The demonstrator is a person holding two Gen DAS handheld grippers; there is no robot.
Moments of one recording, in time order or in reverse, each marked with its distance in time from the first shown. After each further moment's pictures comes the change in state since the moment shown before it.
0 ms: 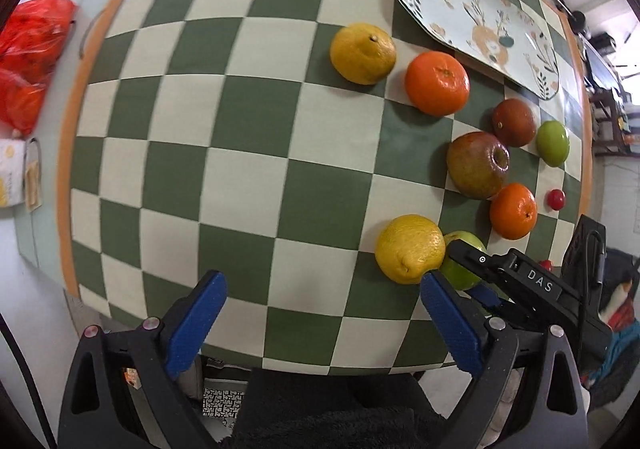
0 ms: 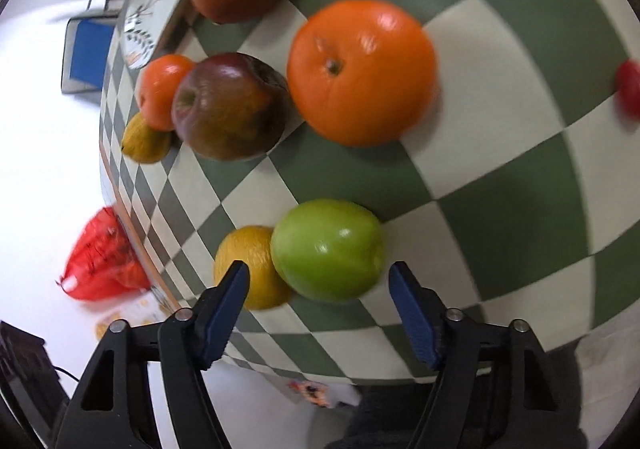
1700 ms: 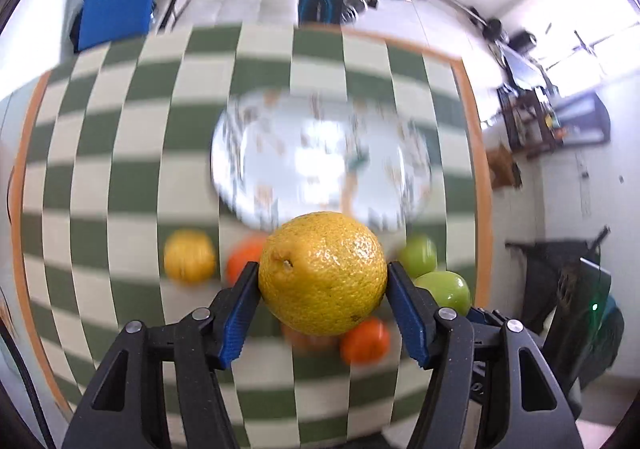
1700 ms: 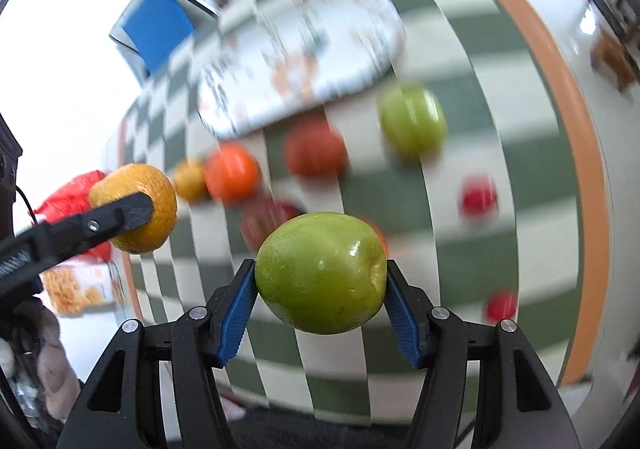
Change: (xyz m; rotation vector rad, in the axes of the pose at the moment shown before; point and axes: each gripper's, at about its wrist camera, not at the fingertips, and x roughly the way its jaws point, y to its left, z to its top) left arm -0.091 -0.134 0.159 0.154 -0.202 -0.195; right arm -0.117 0.077 0.058 -0.452 -0.224 -0.125
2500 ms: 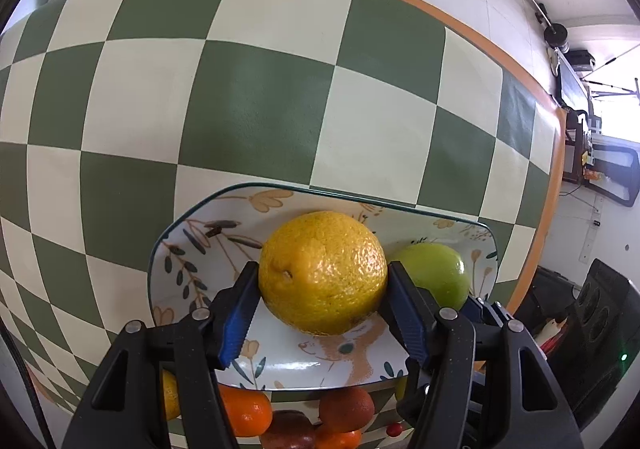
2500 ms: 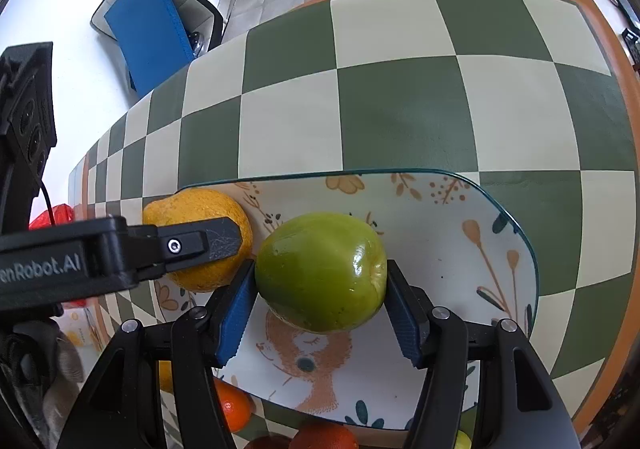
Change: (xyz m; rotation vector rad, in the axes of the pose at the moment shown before) left arm 0.143 0.042 0.135 -0.197 0.293 -0.019; right arm 0.150 0.059 0.245 -0.111 0.079 -0.056
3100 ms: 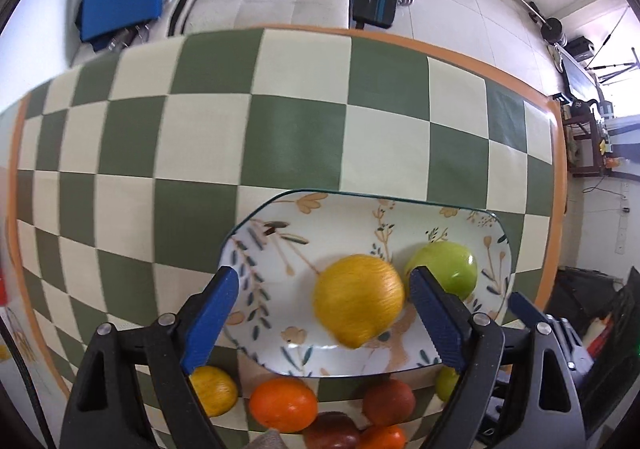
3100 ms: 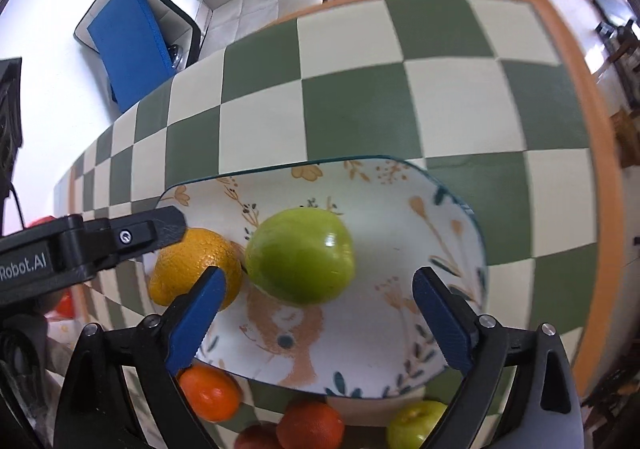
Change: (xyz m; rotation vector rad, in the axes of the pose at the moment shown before) left arm -0.043 -0.007 -0.034 0.098 -0.194 0.165; right arm -0.035 -0.008 -0.021 0.021 -0.065 -0.120
